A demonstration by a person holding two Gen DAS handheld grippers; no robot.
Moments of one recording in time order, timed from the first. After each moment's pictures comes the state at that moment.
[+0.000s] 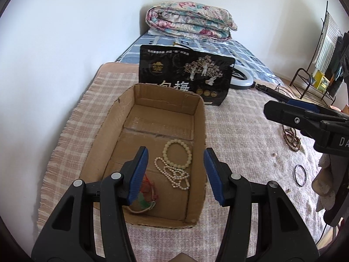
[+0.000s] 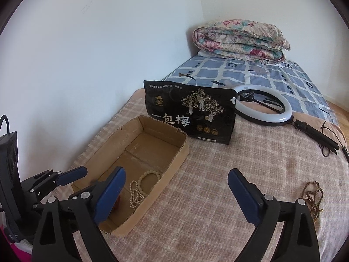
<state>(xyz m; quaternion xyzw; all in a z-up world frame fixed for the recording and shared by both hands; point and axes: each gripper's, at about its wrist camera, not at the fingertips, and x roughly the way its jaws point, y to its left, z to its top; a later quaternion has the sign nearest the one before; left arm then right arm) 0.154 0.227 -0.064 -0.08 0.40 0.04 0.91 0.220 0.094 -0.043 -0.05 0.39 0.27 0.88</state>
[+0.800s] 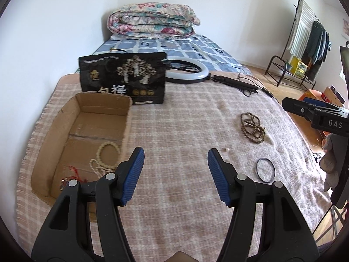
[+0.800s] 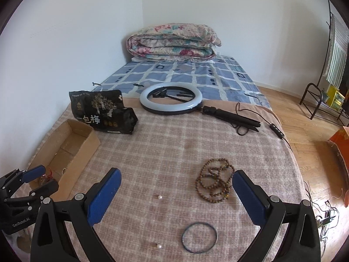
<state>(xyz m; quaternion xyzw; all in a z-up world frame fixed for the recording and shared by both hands) 0.163 0.110 -0.054 -0.05 0.39 -0.04 0.92 0.209 -0.080 -0.019 -0.06 0.38 0.10 0.92</state>
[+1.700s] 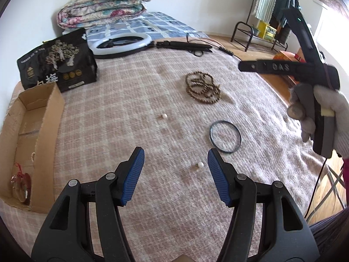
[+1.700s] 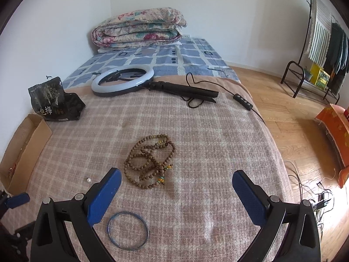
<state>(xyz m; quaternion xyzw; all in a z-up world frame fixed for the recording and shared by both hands) 0.157 0.000 -0.104 0.01 0.45 -0.15 0.88 0.243 -0.192 -0.078 -0.03 0.43 0.04 0.90</state>
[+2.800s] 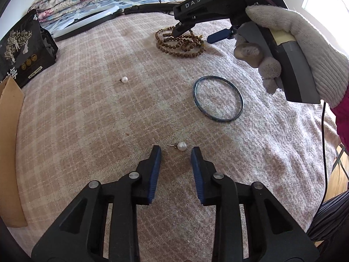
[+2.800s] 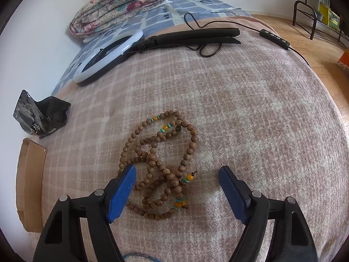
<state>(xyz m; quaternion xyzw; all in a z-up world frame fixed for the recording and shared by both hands) 0.171 -0.045 -0.179 0.06 0.50 -0.20 0.84 0.327 -0.189 -0.176 0.10 0.53 0.06 0.84</state>
